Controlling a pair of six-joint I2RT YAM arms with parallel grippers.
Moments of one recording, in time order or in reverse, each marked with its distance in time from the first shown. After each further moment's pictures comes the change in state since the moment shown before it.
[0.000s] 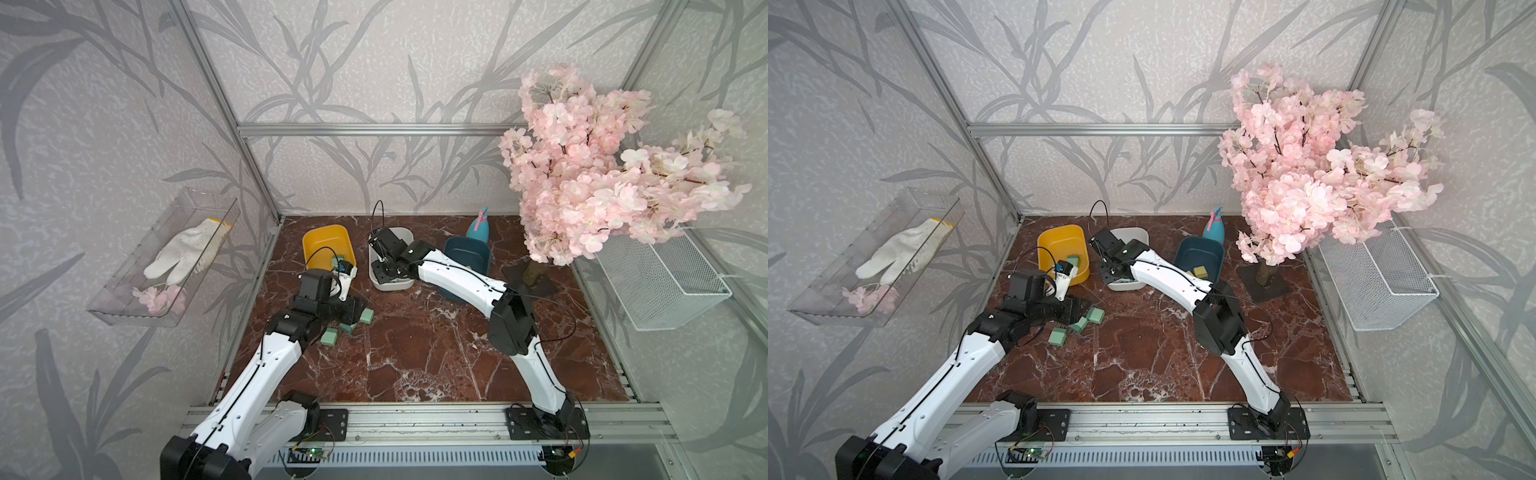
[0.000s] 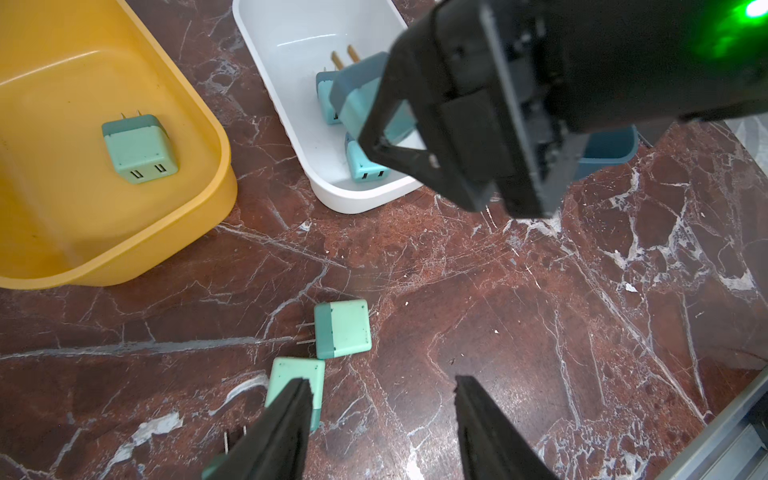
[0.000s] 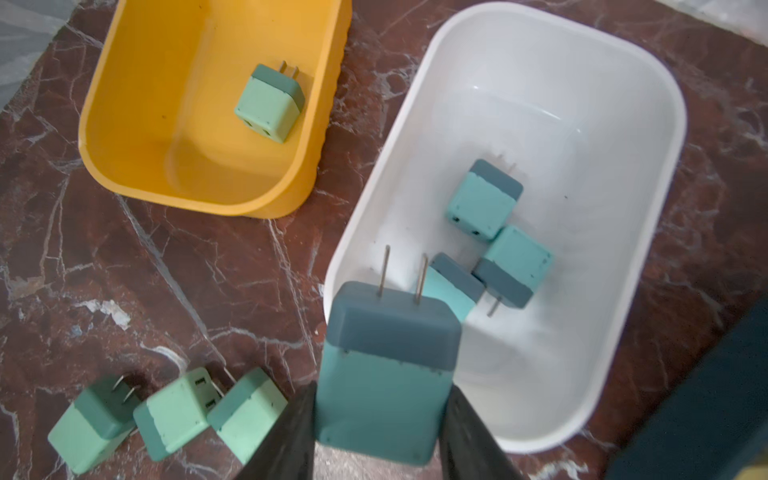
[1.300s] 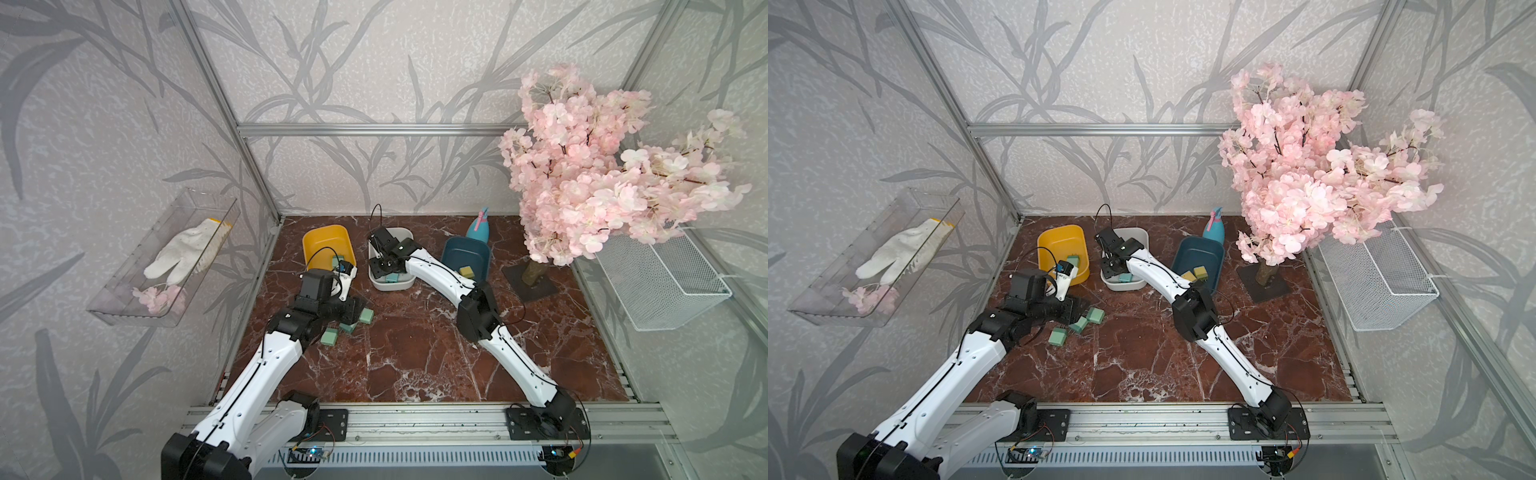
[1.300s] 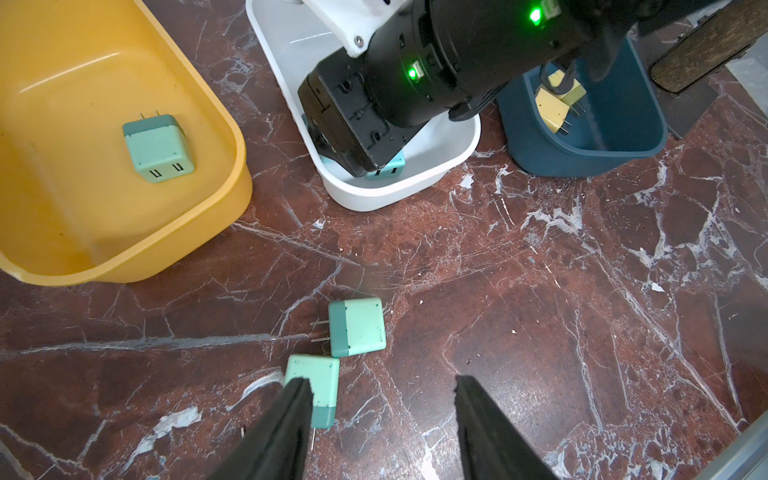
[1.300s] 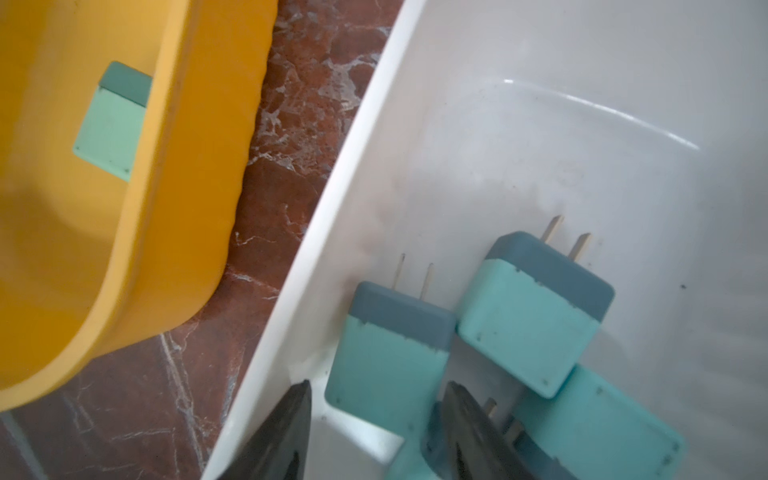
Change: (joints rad) left arm -0.003 0.011 0.000 -0.001 -0.045 0.018; right arm -0.090 0.413 0.455 -0.070 -0.093 -0.006
